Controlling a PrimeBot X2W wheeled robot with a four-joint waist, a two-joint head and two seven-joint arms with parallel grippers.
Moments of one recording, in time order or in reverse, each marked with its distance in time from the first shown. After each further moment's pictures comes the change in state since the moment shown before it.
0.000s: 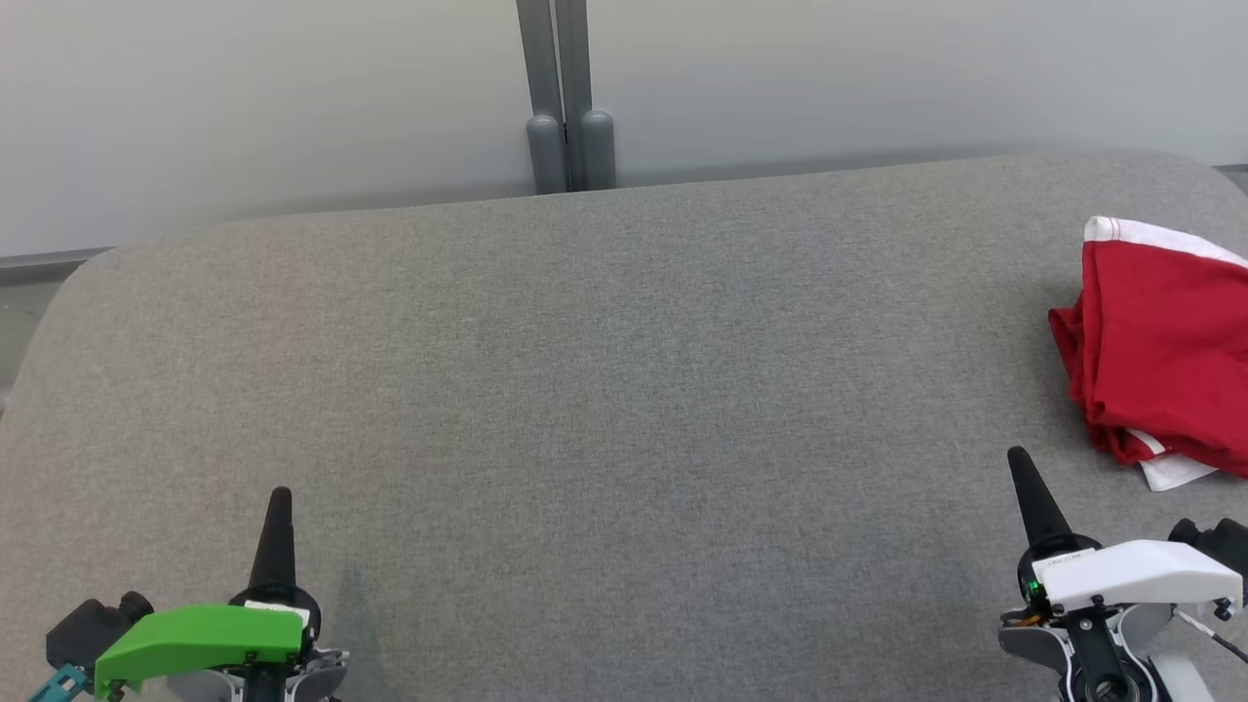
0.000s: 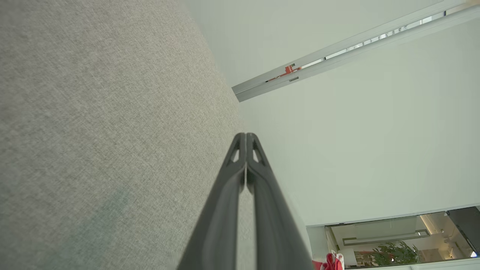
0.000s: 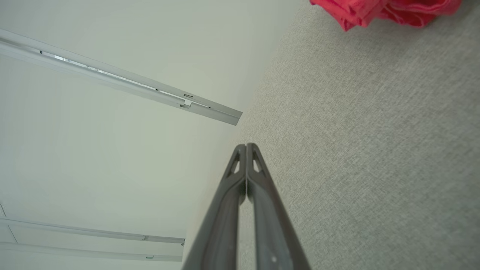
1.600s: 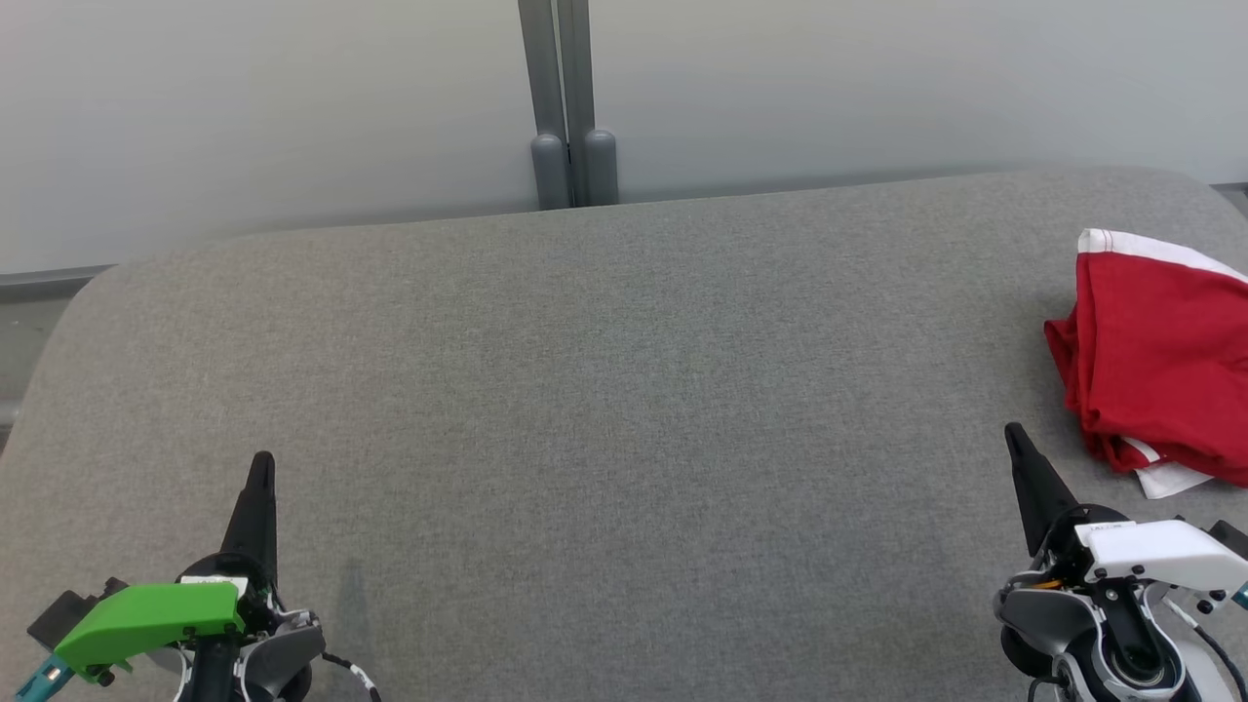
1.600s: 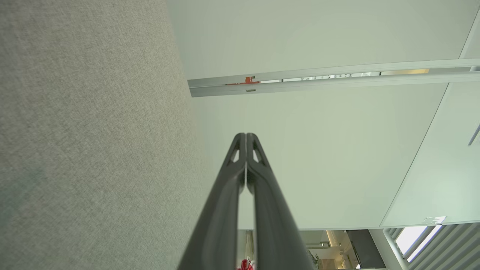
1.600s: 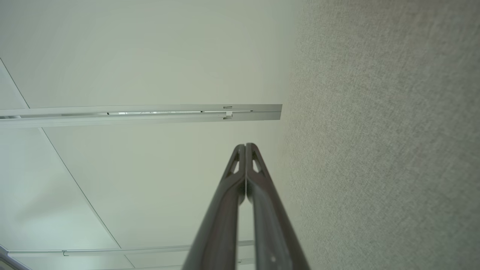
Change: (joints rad) left arm -0.052 0.001 0.052 0.002 -0.342 -0.023 0.103; right arm -0.049 0.026 -0.052 0.019 0.370 0.000 0.105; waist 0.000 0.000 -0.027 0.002
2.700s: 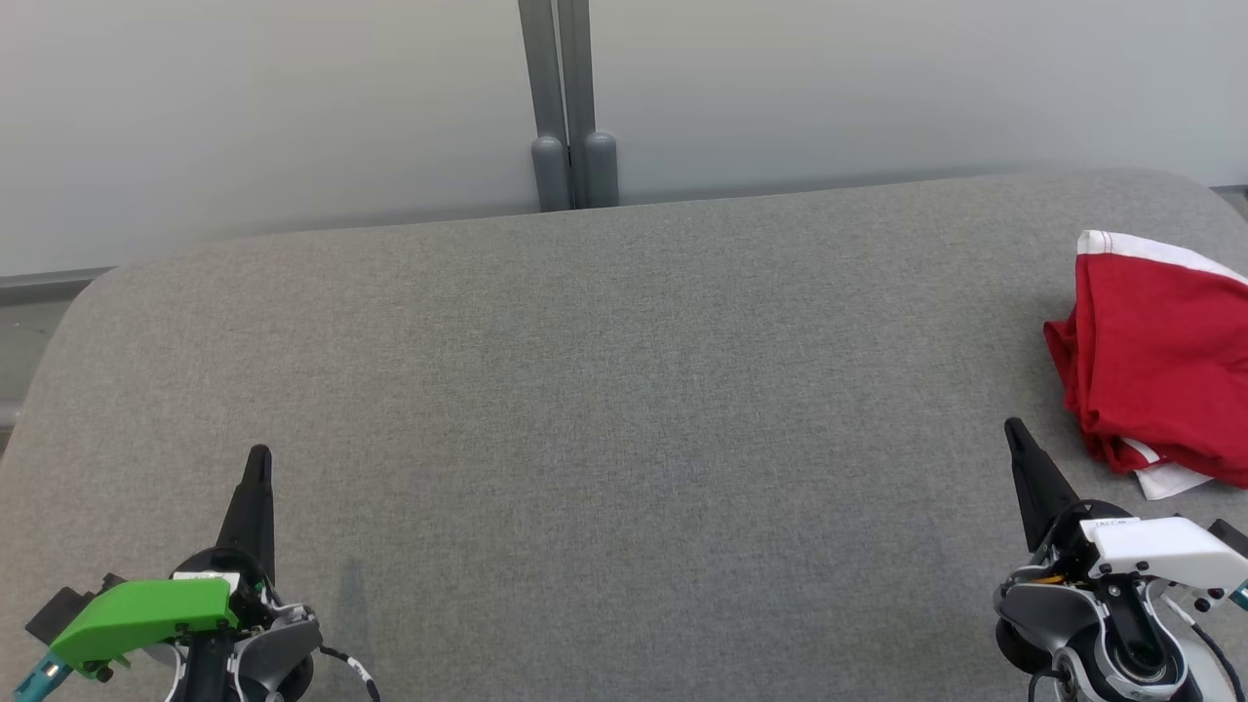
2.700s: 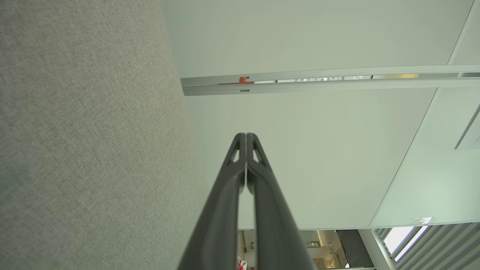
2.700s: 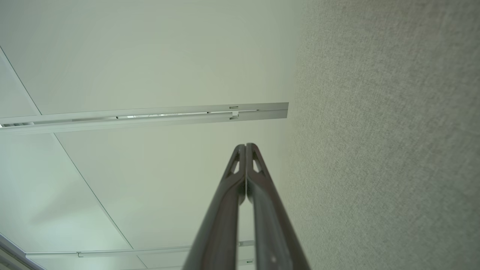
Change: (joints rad) left arm -0.009 0.000 0.009 0.000 -0.040 -0.004 0.016; right arm -0.009 0.008 -0.014 0.002 0.039 0.000 0.018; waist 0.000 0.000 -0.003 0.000
